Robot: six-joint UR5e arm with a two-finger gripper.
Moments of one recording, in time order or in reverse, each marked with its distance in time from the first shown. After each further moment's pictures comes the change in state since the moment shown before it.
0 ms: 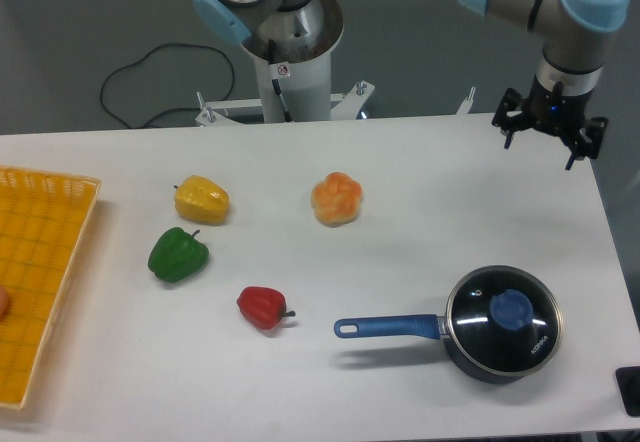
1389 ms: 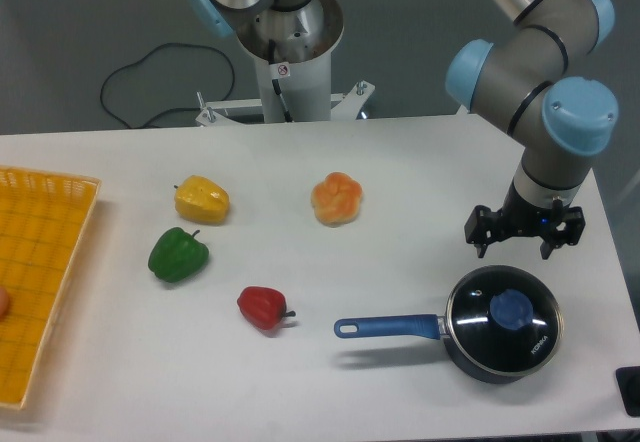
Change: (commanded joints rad) arm -0.193 -0.245 0.224 0.002 -0.046 -0.516
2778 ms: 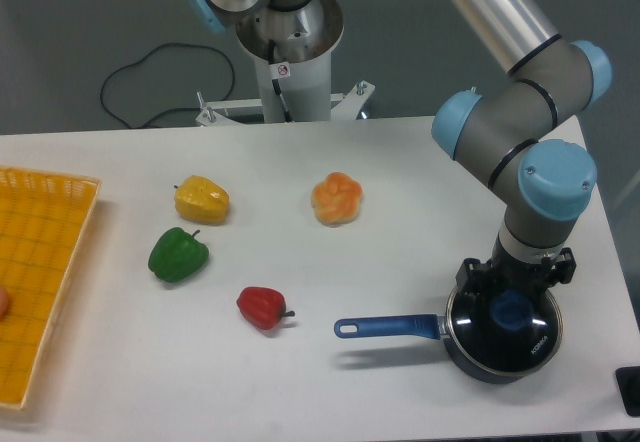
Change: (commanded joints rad) arm -0.075 -0.110 0.136 -0.005 0.061 -0.184
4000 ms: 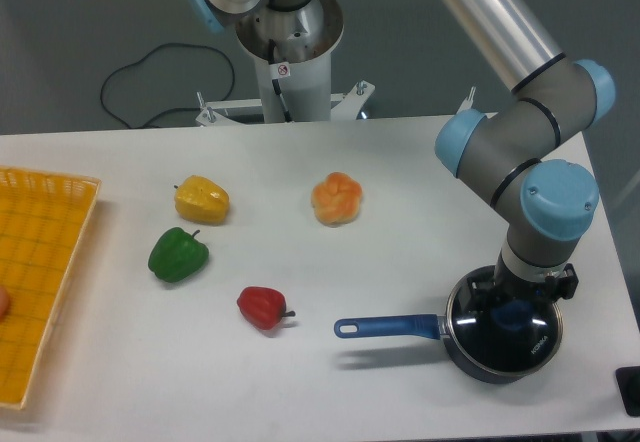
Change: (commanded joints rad) arm -0.009 -0.043 0.043 0.006 -0.002 -0.014
